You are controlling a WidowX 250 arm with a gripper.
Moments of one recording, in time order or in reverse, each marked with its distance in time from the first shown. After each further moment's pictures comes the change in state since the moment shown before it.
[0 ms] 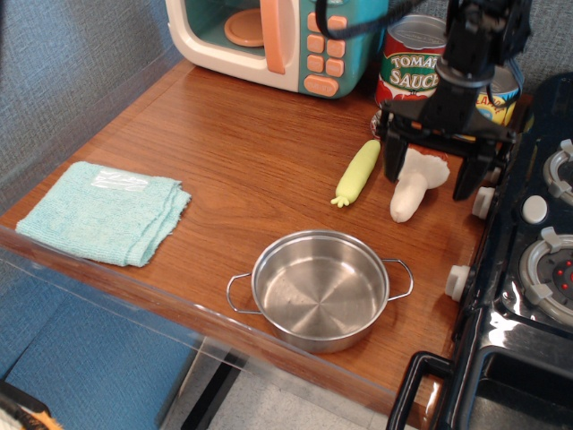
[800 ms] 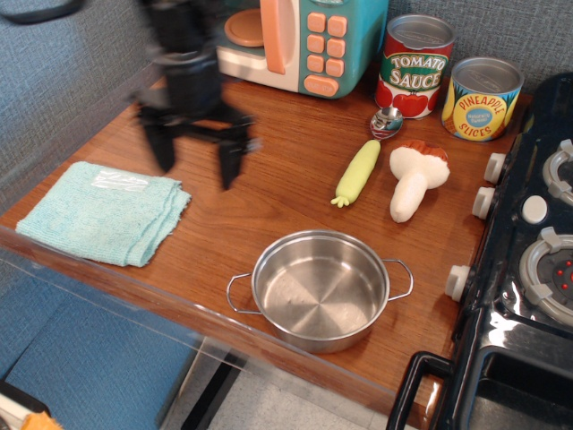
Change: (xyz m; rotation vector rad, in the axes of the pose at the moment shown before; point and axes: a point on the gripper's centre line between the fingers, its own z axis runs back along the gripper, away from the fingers) arm -0.060 0.160 0.019 -0.050 0.057 -0.033
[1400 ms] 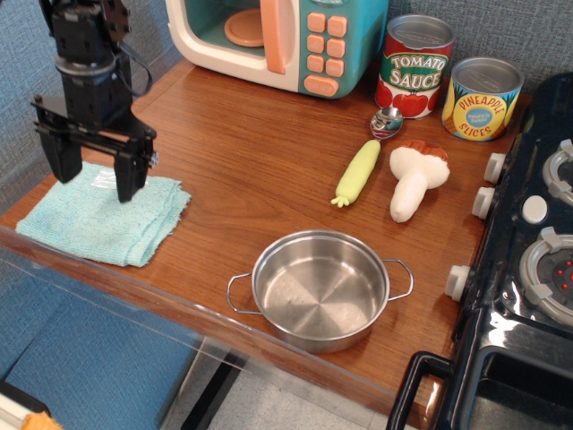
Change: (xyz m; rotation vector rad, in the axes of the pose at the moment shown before) arm -0.047 0.099 -0.013 0.118 0.110 0.080
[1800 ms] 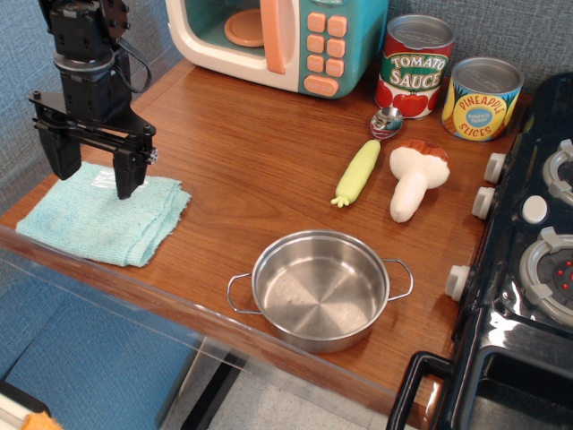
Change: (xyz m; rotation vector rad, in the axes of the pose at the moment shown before) arm 0.001 0.003 0.007 0.016 -0.021 -0.002
